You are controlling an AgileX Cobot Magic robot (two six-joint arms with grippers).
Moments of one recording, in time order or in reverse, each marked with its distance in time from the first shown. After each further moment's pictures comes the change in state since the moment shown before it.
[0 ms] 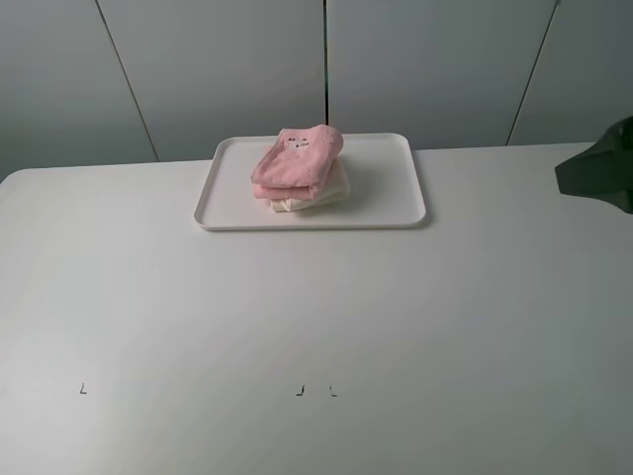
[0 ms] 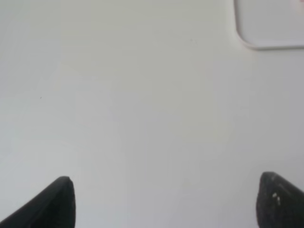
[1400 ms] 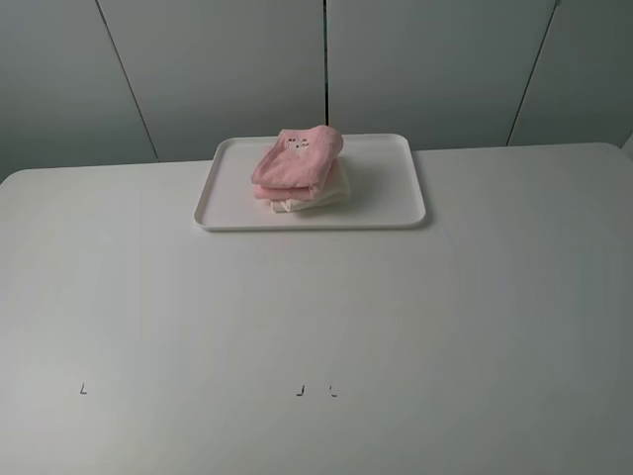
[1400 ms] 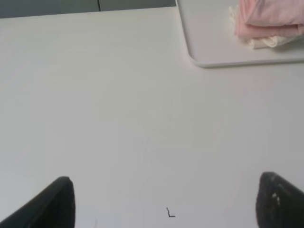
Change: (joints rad) left arm 0.000 -0.780 0.300 -0.116 0.151 0.065; right arm 0.000 -0.614 0.145 -0.019 0.362 0.002
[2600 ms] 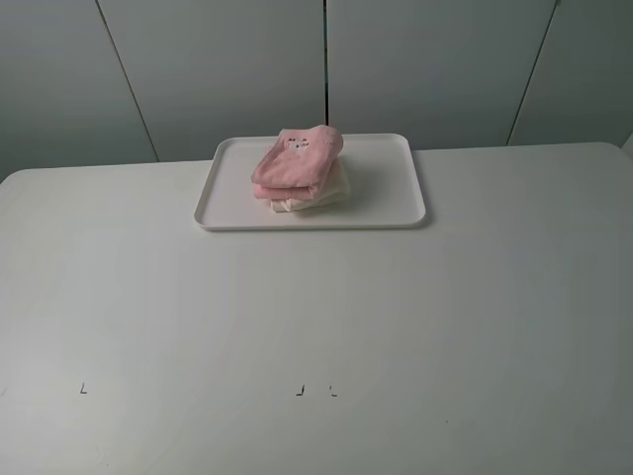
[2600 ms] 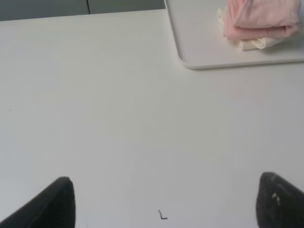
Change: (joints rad) left arm 0.011 0.000 0.000 -0.031 -0.007 0.022; right arm -0.016 -0.161 0.023 0.166 -0.039 -0.195
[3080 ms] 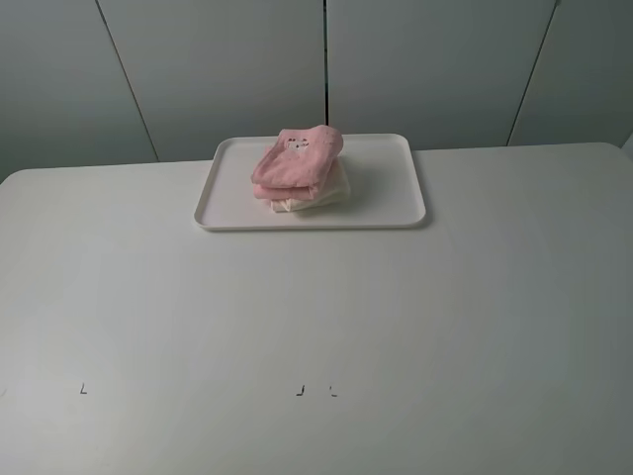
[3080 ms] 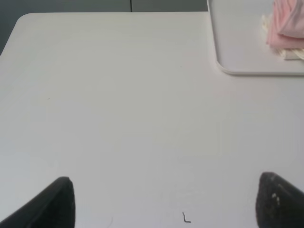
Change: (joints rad) left arm 0.118 0.000 0.000 0.011 0.000 0.000; right arm -0.167 0.000 0.000 0.005 -0.002 0.000
